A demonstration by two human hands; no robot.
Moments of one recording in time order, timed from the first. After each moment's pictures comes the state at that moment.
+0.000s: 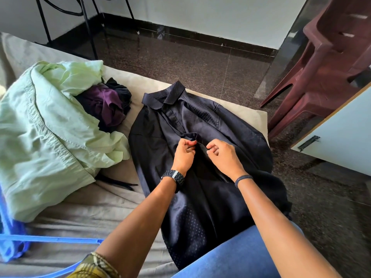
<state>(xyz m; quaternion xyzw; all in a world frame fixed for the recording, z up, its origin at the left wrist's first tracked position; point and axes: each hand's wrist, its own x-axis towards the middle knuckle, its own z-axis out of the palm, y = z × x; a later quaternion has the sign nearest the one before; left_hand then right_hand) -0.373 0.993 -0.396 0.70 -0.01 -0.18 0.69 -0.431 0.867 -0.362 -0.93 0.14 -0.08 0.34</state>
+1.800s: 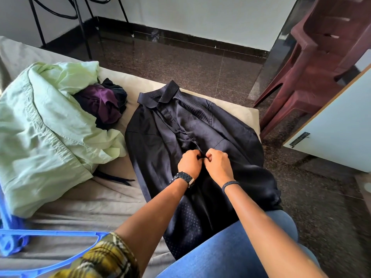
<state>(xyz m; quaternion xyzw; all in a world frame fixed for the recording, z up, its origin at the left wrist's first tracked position) -0.410 0.977 -0.398 0.90 -0.13 -0.16 0.37 -0.462 0.889 -0.376 -0.93 0.22 -0.05 0.27</state>
